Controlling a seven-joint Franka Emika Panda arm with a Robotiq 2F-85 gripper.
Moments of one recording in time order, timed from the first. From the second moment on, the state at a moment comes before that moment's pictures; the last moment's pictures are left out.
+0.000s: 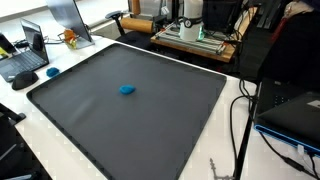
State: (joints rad) arm 0.04 -0.24 0.03 -2.03 -0.12 1.85 -0.20
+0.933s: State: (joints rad) arm 0.04 0.00 0.03 -1.94 -0.11 2.06 -0.11
